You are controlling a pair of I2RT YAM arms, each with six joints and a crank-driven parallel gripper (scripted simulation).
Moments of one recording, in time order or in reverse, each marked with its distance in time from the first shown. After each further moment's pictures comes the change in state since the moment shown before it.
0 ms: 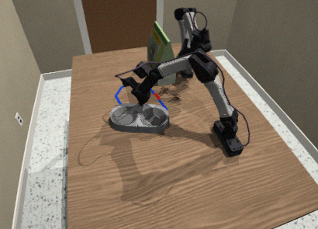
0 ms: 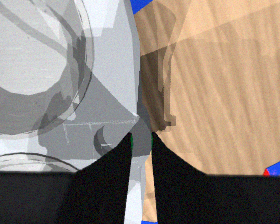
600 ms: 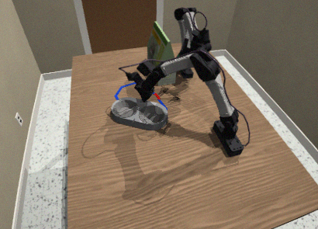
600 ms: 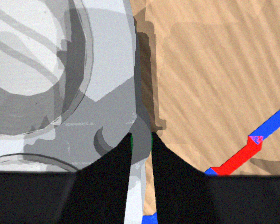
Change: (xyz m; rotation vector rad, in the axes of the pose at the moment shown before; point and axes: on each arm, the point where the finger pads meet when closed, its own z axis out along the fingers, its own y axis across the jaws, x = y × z) left arm 0.011 -0.034 -0.007 0.131 -0.007 0.203; right arm 0.000 0.000 0.000 0.000 0.000 0.000
